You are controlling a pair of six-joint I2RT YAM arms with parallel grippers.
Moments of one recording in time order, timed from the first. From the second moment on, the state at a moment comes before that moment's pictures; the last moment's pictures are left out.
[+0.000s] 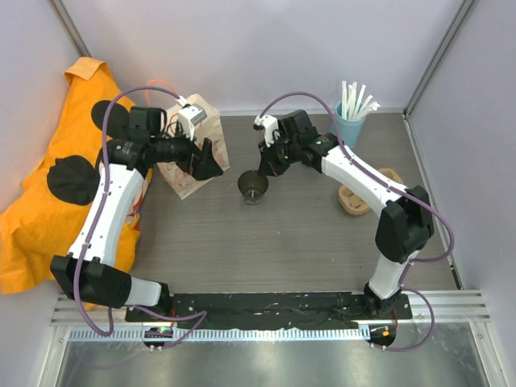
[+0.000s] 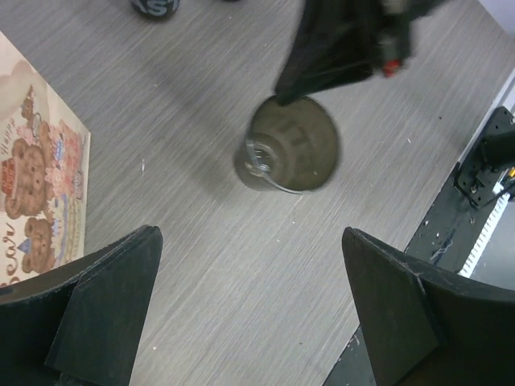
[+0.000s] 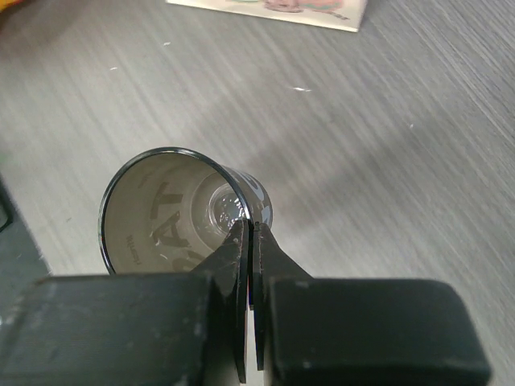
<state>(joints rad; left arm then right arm) -0.18 1.38 1.50 -0.85 0.72 0.22 0.57 1.75 1.56 -0.54 -0.46 -0.11</state>
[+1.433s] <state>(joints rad) -0.17 1.32 1.55 -0.99 0.85 0.34 0.61 1.88 1.46 -0.42 -0.41 -0.07</state>
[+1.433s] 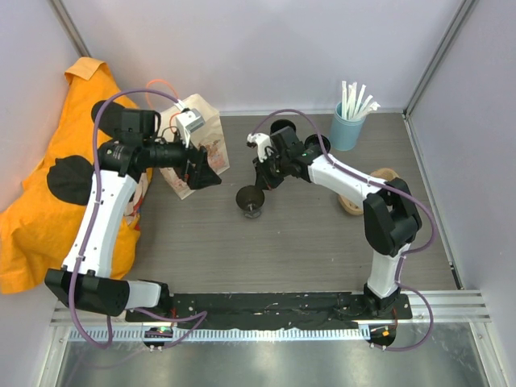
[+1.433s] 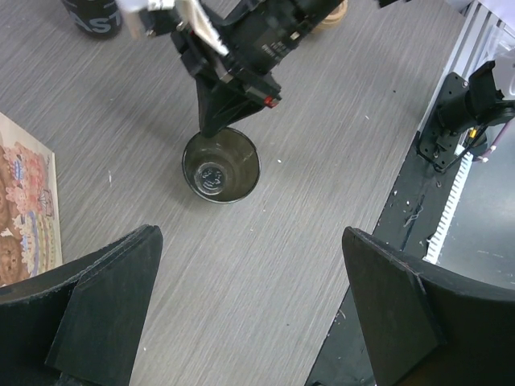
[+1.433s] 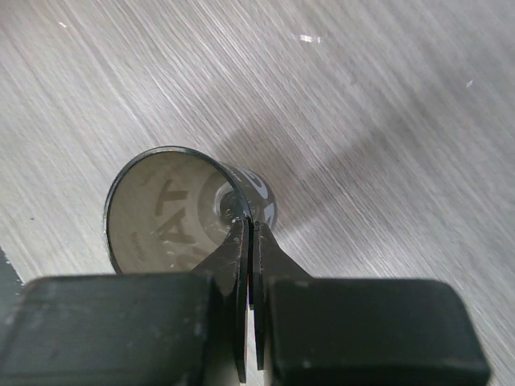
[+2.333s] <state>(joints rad) -0.17 1.33 1.53 -0.97 0.85 0.32 0.61 1.72 1.33 -0.45 -0.39 -0.10</state>
